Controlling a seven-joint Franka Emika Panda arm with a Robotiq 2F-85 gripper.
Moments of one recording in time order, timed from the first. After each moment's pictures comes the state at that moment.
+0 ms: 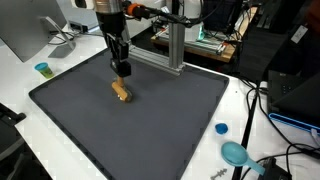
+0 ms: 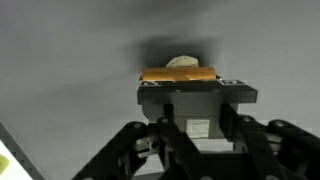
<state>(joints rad) 0.03 0.29 -0.02 -1.97 -0.13 2.36 0.38</state>
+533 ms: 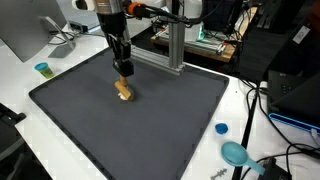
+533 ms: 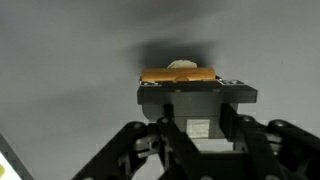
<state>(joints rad) 0.03 0.30 -0.02 -1.95 -0.11 2.31 0.37</state>
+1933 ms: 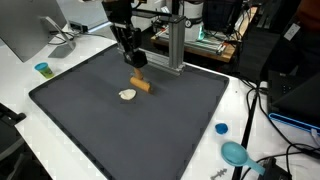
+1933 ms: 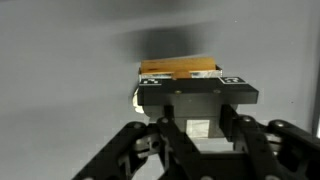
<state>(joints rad) 0.01 0.21 0.01 -1.99 0.09 2.20 0.12</state>
